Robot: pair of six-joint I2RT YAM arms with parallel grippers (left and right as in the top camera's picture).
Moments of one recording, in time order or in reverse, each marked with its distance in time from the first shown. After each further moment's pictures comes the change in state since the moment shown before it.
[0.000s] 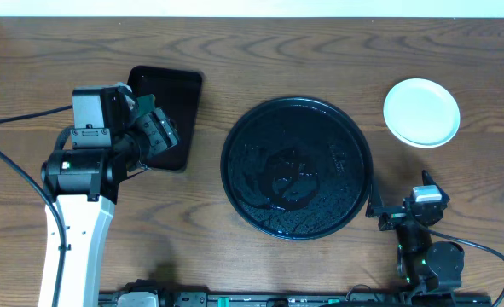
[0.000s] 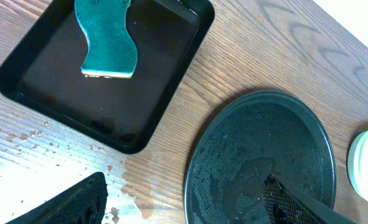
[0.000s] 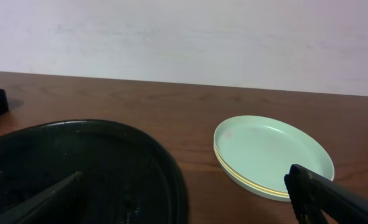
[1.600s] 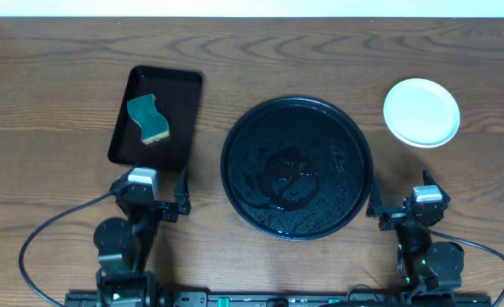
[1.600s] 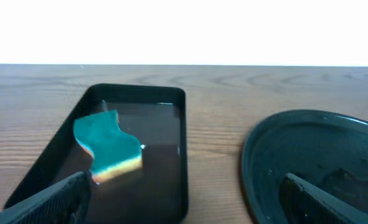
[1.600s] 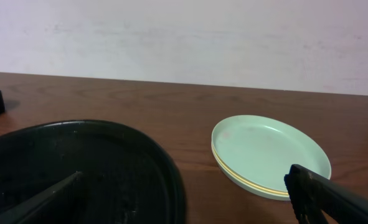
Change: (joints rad) left arm 0.070 -0.873 -1.082 0.950 0.089 0.463; right arm 0.000 0.000 0.000 0.000 0.007 0.000
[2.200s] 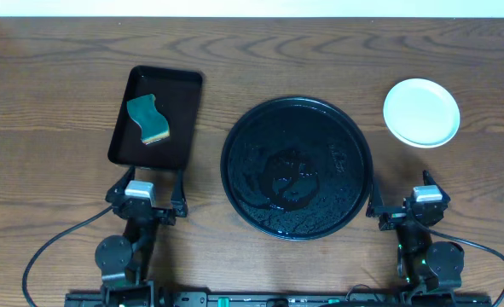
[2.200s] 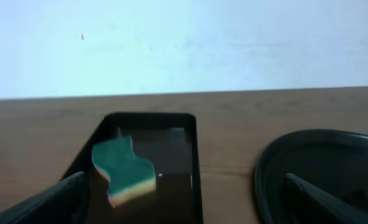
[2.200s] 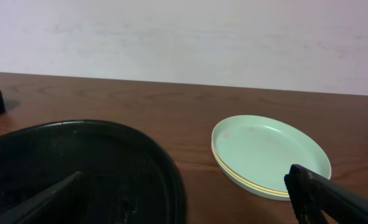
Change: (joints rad) left arm 0.036 -0.203 -0.109 0.057 0.000 0.024; right arm 0.000 0.000 0.000 0.000 0.000 0.000
